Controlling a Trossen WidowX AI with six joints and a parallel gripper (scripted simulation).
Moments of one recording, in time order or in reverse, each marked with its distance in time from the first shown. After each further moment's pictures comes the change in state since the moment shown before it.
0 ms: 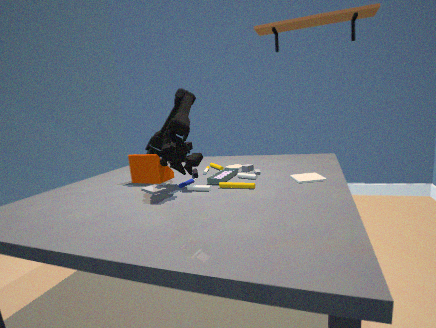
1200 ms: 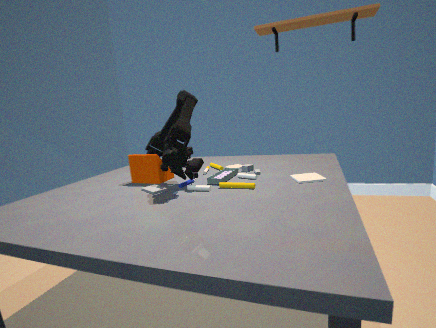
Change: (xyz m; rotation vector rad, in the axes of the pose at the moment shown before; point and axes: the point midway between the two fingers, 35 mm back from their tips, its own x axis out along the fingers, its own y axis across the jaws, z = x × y) arm 0.019 0.000 -0.010 0.000 -0.002 0.000
